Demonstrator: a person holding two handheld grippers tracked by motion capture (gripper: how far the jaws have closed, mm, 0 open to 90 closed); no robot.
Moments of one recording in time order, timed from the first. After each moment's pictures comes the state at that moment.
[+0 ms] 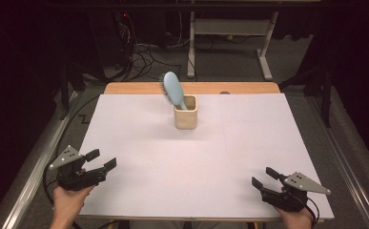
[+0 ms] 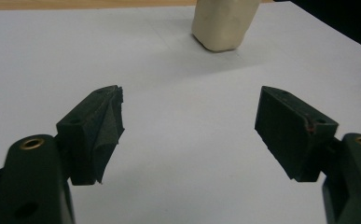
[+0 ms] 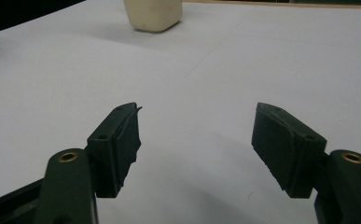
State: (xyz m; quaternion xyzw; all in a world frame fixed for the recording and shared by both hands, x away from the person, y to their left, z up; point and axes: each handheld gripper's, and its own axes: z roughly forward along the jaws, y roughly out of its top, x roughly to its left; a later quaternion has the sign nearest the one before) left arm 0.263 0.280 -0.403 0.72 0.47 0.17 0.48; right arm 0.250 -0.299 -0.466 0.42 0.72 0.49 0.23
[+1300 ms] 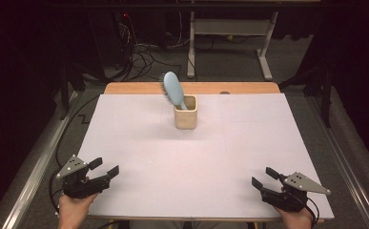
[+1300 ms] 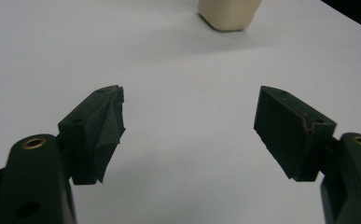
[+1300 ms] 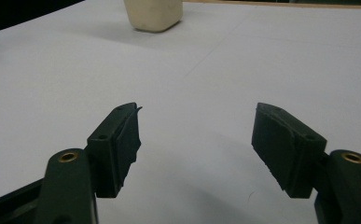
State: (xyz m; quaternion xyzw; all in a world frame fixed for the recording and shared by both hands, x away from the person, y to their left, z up) left arm 0.255 0.276 -0.433 0.72 0.49 0.17 0.47; right arm 0.250 -0.299 -0.466 0.42 0.72 0.49 0.23
